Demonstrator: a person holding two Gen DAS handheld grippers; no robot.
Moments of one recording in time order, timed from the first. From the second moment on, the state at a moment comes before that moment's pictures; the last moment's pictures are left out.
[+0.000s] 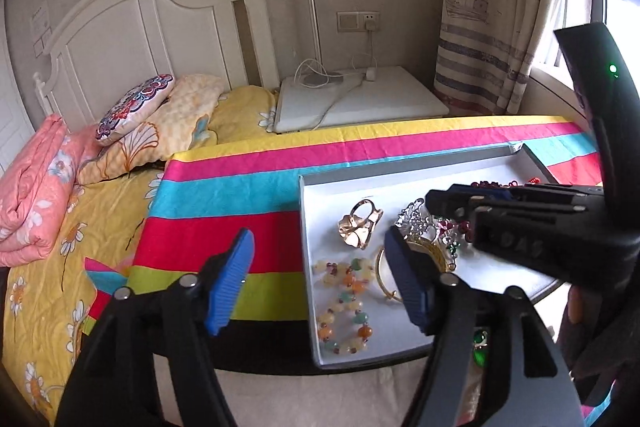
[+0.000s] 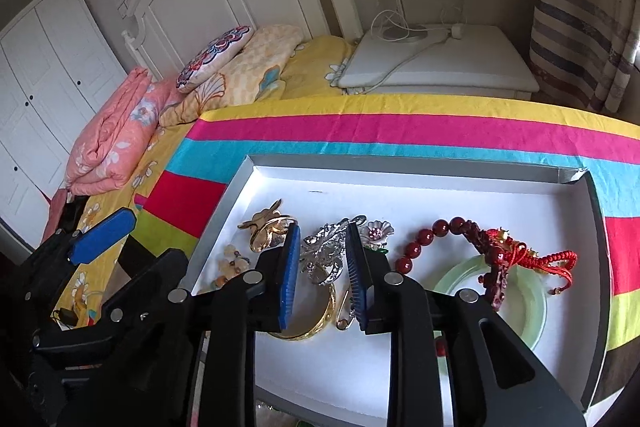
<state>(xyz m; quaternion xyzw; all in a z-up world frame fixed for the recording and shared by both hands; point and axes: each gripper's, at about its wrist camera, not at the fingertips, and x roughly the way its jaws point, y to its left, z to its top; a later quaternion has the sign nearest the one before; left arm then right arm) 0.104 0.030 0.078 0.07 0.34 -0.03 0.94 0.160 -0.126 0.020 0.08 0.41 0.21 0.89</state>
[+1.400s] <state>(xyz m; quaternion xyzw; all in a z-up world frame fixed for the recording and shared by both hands) -0.039 0.084 0.011 -0.06 0.42 -0.04 0.91 -0.050 -0.142 -0.011 -0.10 0.35 0.28 0.89</state>
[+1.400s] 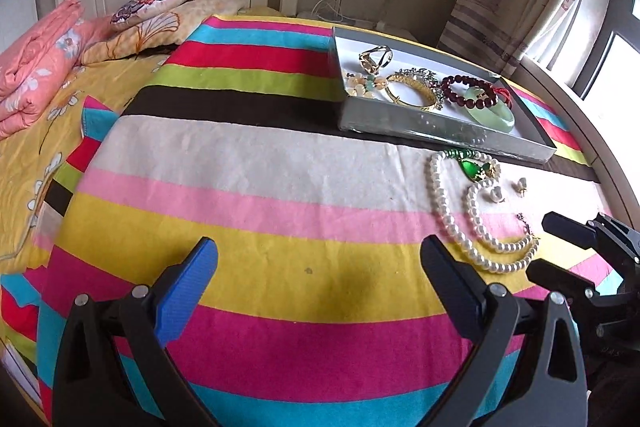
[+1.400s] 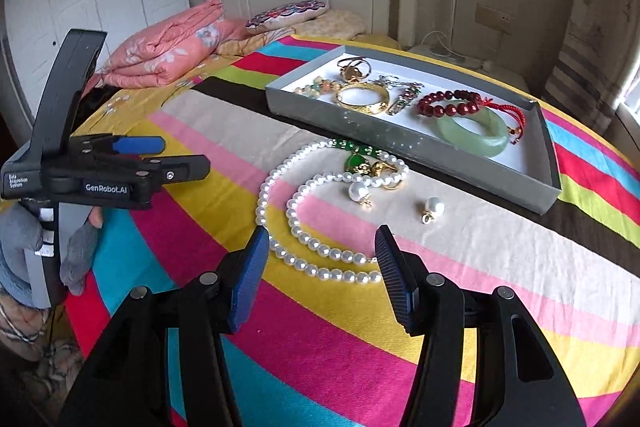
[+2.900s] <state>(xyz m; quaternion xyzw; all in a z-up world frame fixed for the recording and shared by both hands) -0.044 0.078 0.014 -0.06 0.40 -0.07 0.91 -0.026 -0.132 -0.010 -0.10 0.39 0.27 0.87</state>
